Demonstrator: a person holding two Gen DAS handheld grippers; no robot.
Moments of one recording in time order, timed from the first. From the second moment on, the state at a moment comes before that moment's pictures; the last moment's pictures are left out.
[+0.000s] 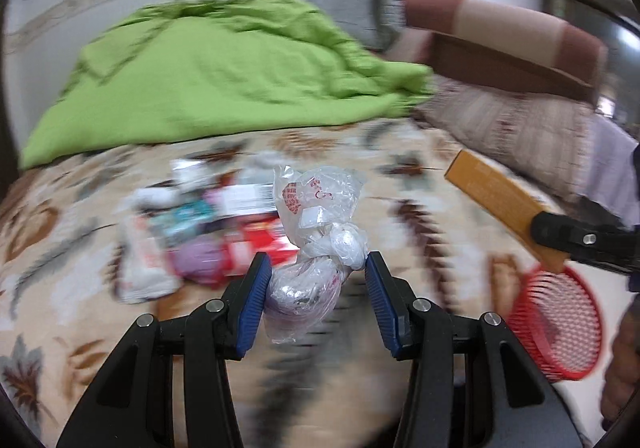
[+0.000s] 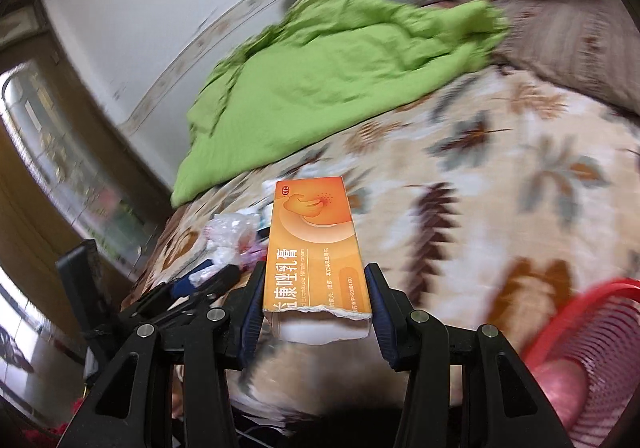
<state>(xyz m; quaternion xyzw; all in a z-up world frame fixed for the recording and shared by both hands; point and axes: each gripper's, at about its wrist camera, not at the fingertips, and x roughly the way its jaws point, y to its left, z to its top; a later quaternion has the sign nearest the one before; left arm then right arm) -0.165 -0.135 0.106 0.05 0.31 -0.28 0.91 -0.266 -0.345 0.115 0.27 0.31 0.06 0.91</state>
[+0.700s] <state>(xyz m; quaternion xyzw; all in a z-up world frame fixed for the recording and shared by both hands) -0.284 -0.343 0.103 0.12 0.41 -0.51 0.75 -0.434 -0.496 0.076 0.35 0.32 -0.16 0.87</state>
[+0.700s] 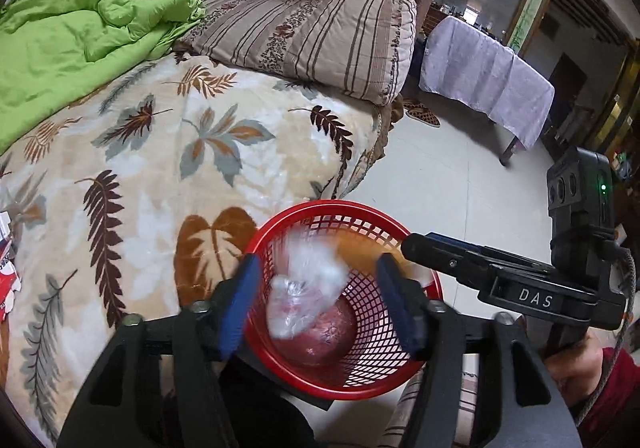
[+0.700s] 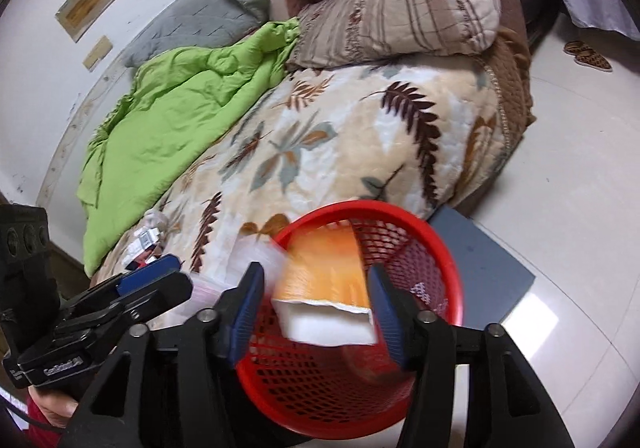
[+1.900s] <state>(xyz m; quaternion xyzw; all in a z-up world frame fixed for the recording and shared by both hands) -0.068 -0.006 0.088 -0.09 0.40 -0.08 0.91 -0.202 -0.267 0.100 0.18 0.38 0.12 0.90</state>
